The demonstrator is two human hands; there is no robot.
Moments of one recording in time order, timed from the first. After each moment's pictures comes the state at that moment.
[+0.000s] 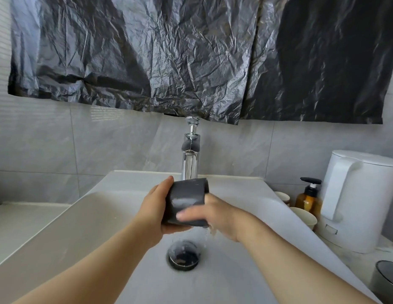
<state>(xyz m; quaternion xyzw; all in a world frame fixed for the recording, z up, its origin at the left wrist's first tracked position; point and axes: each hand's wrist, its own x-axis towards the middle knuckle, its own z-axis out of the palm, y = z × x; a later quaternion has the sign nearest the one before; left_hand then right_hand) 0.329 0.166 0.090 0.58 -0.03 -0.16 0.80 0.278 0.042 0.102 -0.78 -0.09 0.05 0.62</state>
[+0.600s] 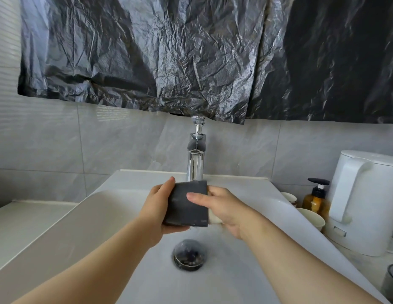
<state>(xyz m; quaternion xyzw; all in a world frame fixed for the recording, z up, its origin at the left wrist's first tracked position) 0.333 0.171 0.089 0.60 0.00 -0.17 0.78 0.287 0.041 0.101 -0.74 0.01 -0.03 0.67</state>
